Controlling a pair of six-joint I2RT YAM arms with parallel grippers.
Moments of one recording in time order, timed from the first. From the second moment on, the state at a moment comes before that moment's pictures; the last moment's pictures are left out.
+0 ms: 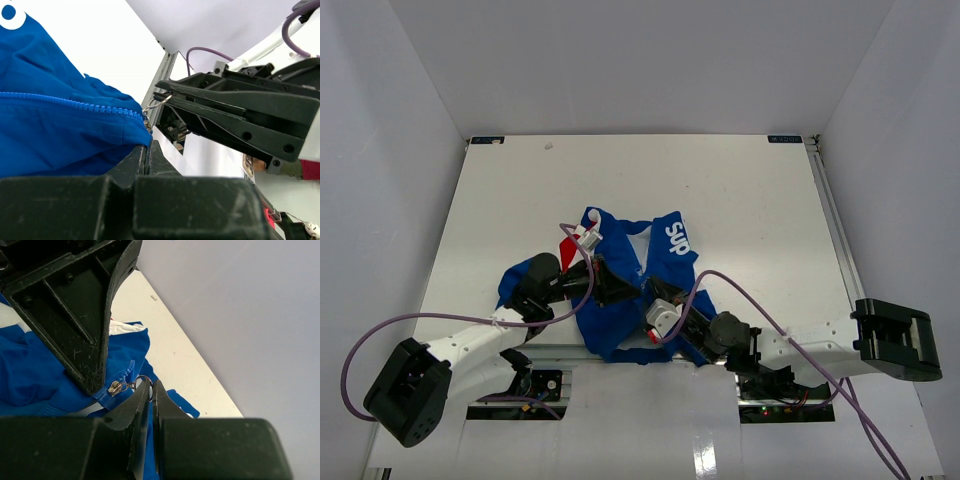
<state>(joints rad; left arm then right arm) -0.62 1.02 0.31 0.64 0.73 -0.75 1.45 1.18 0.31 1.03 0.61 -0.82</state>
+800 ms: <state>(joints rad) -0.60 1.08 0.29 0.71 0.76 -0.81 1.15 1.22 0.40 0.82 0.11 -0.65</state>
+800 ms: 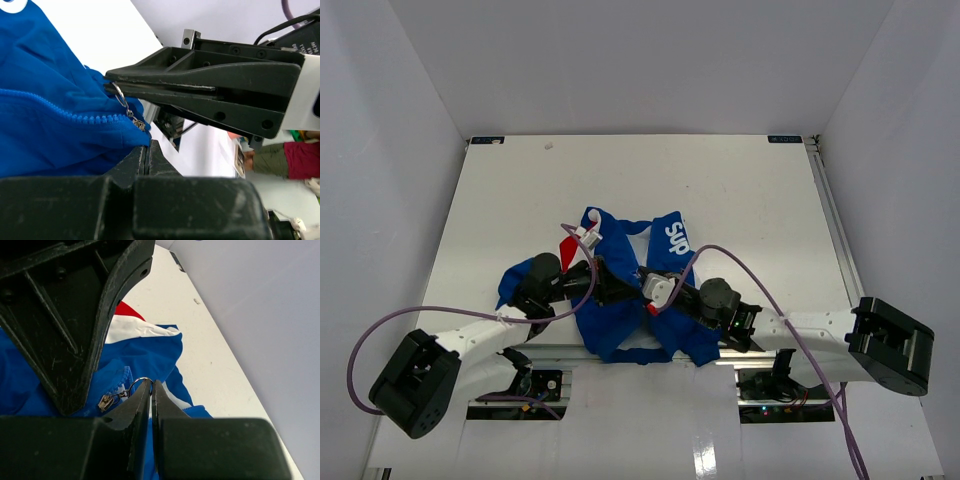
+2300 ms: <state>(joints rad) -0.63 0.87 0.40 0.29 0.58 -0.60 1.16 1.11 0.33 0.88 0.22 -0.50</state>
